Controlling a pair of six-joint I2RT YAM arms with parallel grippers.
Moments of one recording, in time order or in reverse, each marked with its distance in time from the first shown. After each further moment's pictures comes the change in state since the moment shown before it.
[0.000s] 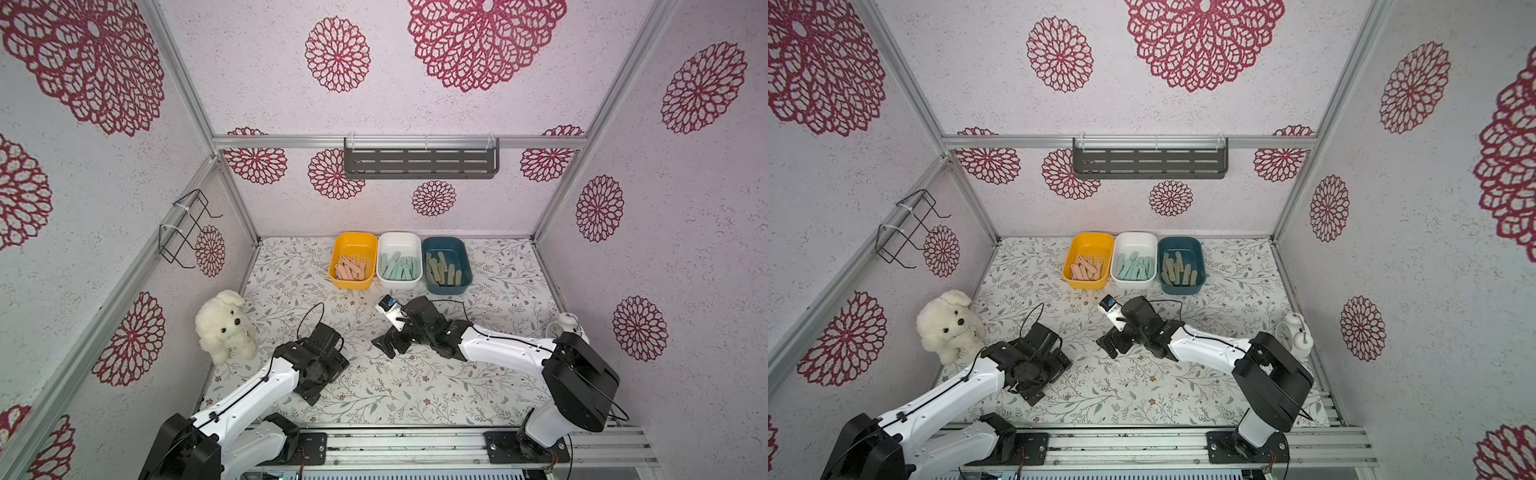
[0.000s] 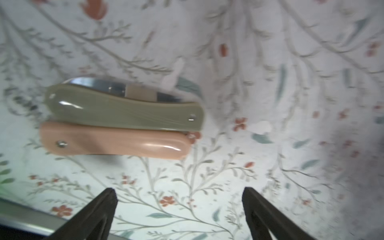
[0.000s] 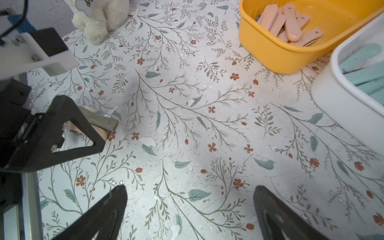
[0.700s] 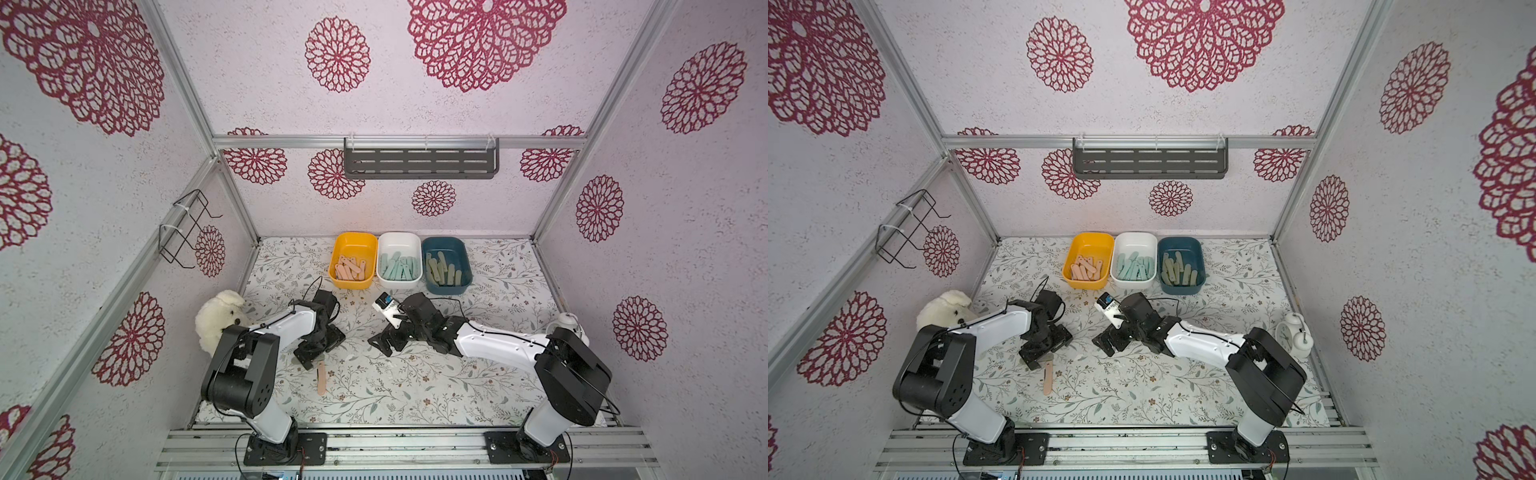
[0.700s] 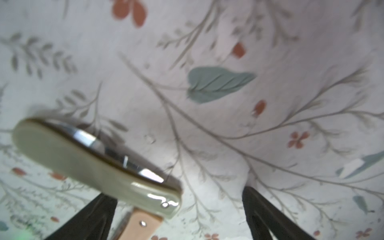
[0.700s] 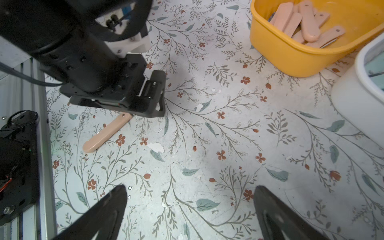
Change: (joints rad) left arm 0.252 0.583 0.378 0.076 -0.065 0.361; right arm -0.018 0.038 0.047 -0.002 -0.063 0.018
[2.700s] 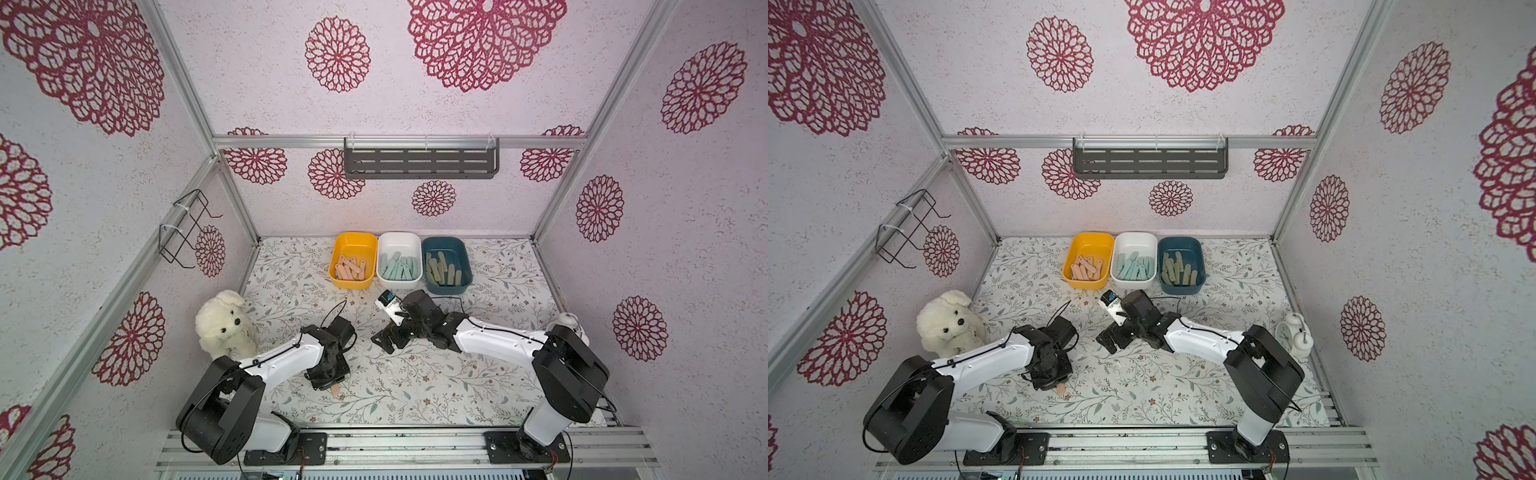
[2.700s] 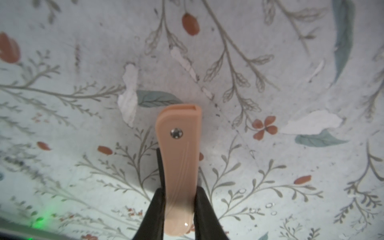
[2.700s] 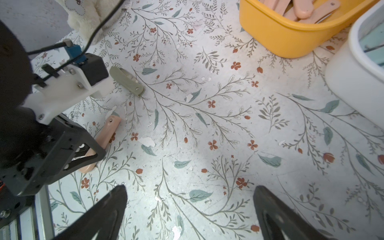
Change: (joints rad) left arm -0.278 -0.270 -0.212 -0.089 0.030 -0.002; right arm -0.023 0.017 0.034 -0.077 0.016 0.027
